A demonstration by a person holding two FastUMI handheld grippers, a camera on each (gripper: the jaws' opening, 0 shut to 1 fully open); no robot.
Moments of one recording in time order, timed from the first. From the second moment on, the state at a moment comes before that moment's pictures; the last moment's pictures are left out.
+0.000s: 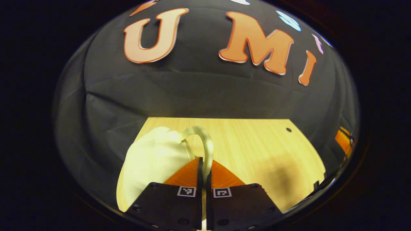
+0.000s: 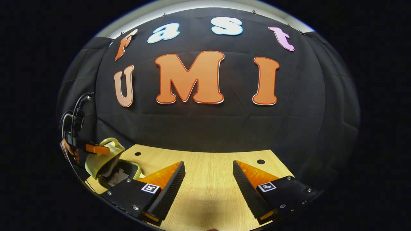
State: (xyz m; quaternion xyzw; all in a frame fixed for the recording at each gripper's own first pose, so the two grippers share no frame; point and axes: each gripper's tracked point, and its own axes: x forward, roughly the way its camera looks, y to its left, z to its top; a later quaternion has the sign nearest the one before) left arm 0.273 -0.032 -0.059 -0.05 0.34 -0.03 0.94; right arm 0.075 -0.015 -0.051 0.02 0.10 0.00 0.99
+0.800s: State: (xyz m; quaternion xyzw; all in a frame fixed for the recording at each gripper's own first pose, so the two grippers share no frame) left arm 0.246 -0.080 -0.111 0.03 0.46 -0.07 0.88; right arm 0.076 -0.036 -0.061 0.01 0.12 0.01 0.99
